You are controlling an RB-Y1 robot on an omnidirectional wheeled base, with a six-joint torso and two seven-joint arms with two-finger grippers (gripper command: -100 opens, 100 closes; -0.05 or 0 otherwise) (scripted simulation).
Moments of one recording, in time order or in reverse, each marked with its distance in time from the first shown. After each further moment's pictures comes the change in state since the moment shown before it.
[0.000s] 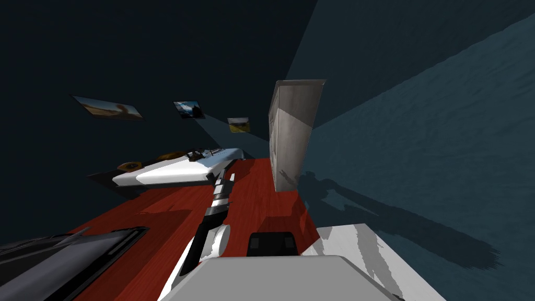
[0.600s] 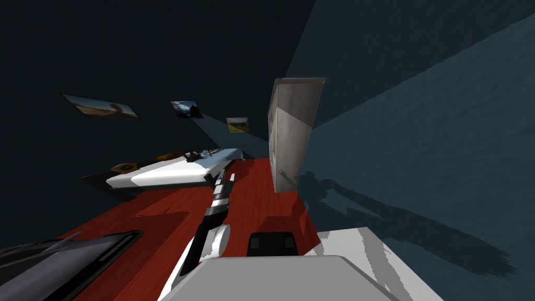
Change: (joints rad) left arm 0.000 0.000 0.000 0.000 0.000 0.000 0.000; right arm 0.004 -0.009 0.041 0.031 0.112 0.035 0.000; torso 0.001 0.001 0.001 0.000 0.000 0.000
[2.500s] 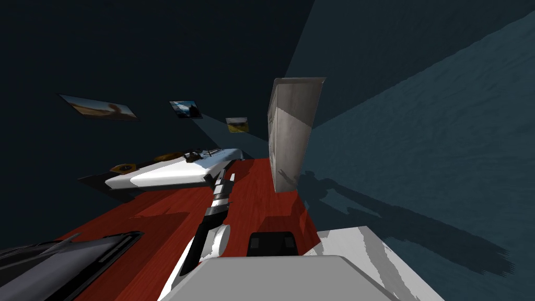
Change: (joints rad) left arm 0.000 0.000 0.000 0.000 0.000 0.000 0.000; right arm -0.009 -0.017 -0.010 0.016 -0.003 -0.008 0.012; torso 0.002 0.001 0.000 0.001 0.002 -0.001
